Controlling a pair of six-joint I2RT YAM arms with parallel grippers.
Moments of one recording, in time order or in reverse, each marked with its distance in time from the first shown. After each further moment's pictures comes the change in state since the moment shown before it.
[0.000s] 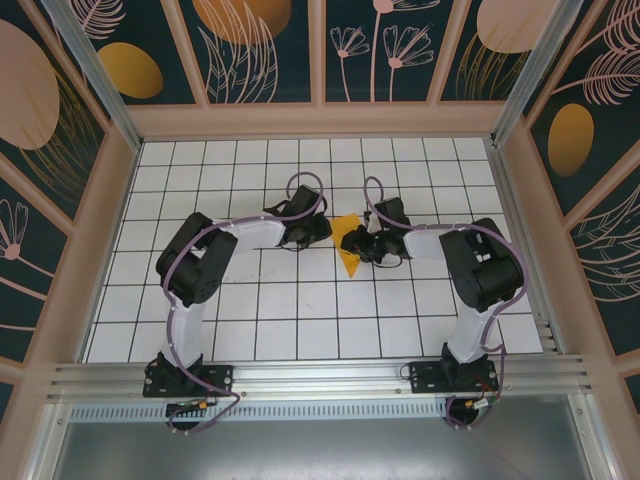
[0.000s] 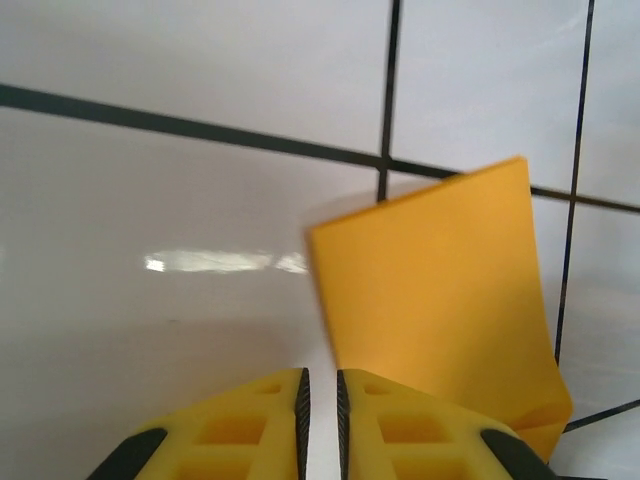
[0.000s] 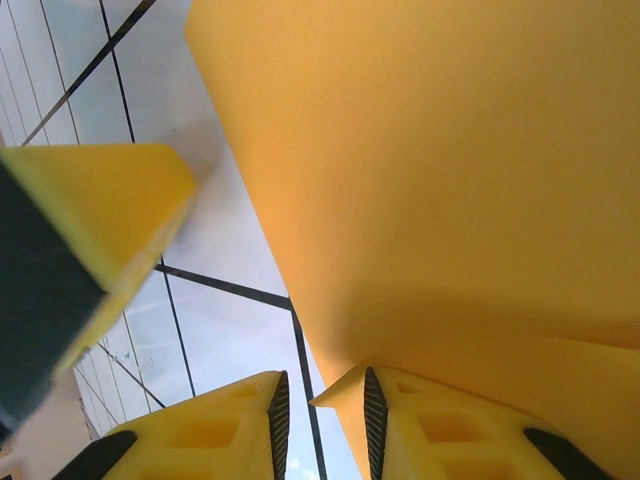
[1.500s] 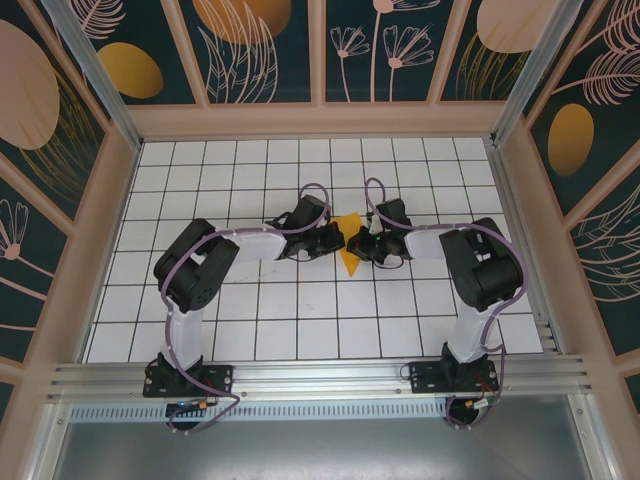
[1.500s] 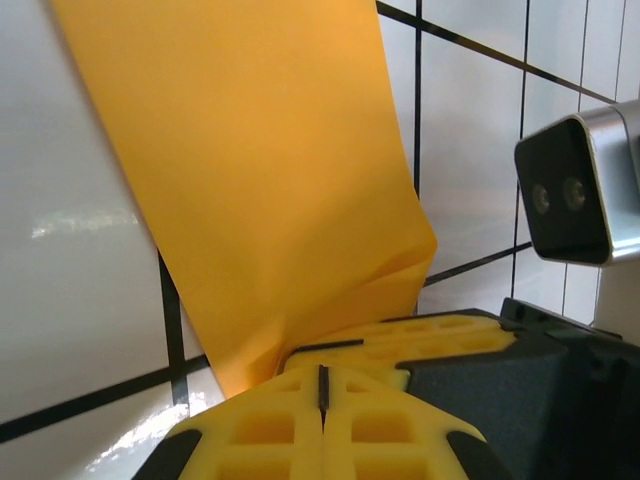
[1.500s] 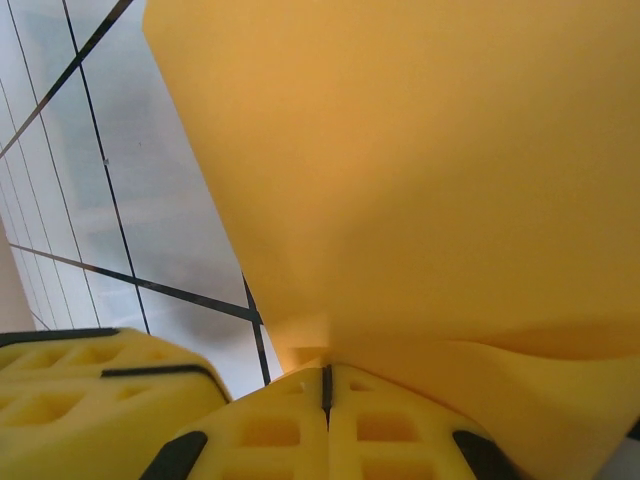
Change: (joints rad) left arm -0.068 -0.022 -0.103 0.189 0.231 -0.044; right arm -0.010 0.003 -0.010 -0.002 0.030 -0.011
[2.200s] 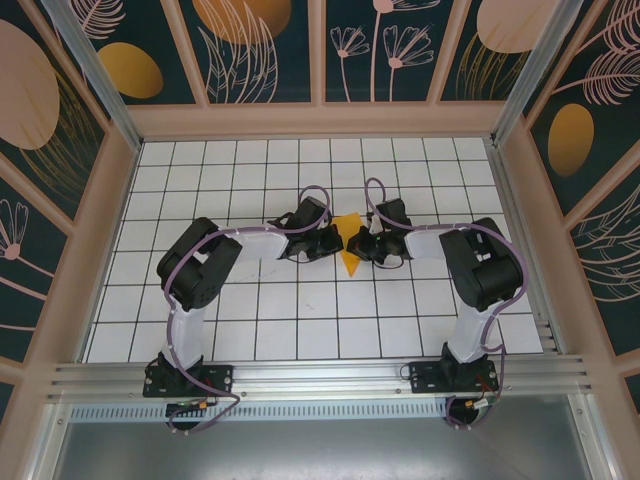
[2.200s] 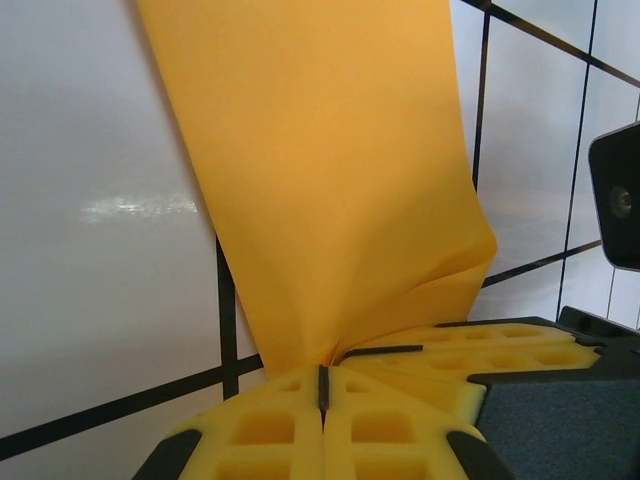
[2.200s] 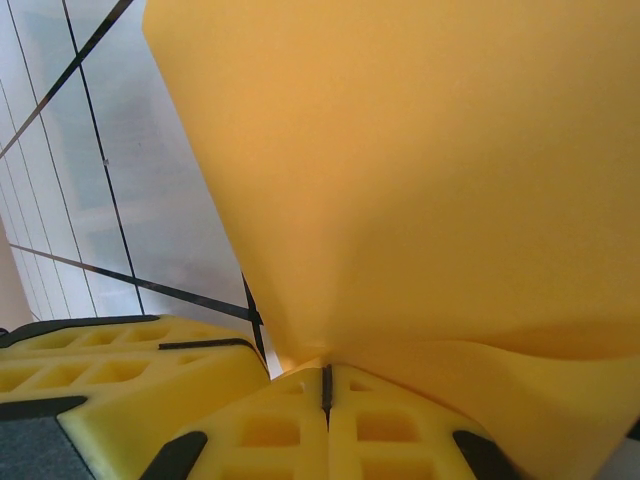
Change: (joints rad) left arm 0.000 0.019 0.013 -0.053 -0.026 0.000; right arm 0.000 0.000 0.000 0.000 0.000 0.000
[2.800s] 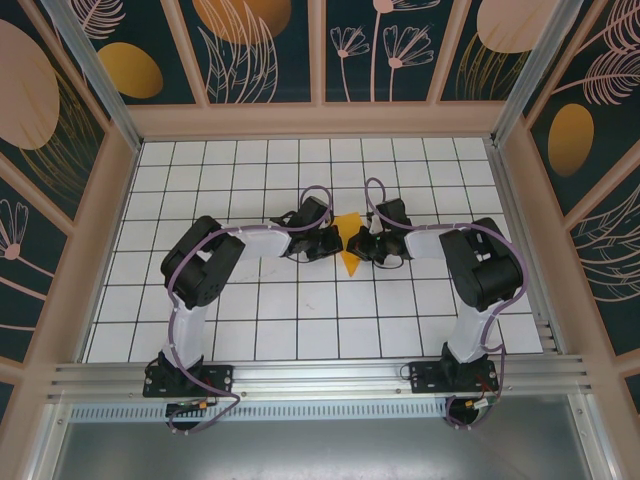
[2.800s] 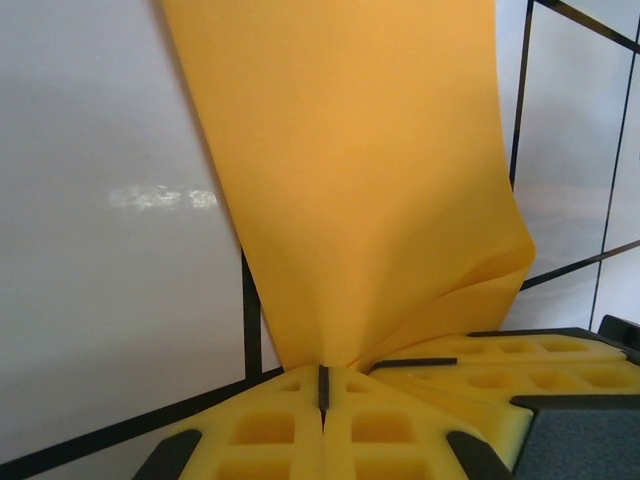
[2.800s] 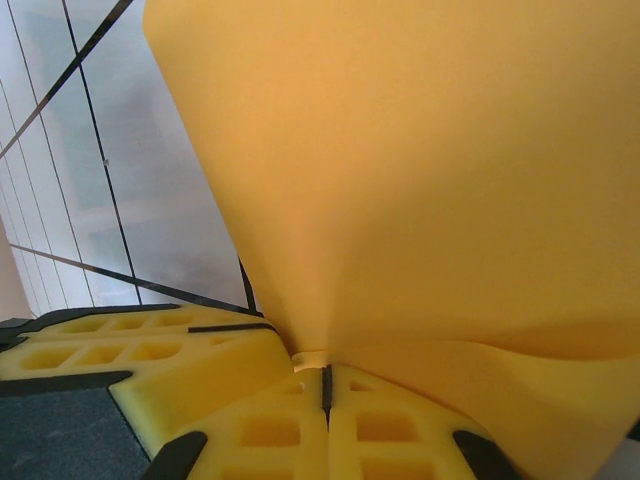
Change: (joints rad) left arm 0.000 0.027 0.043 -0.068 -0.019 0.024; right arm 0.000 0.000 0.000 0.000 0.000 0.000
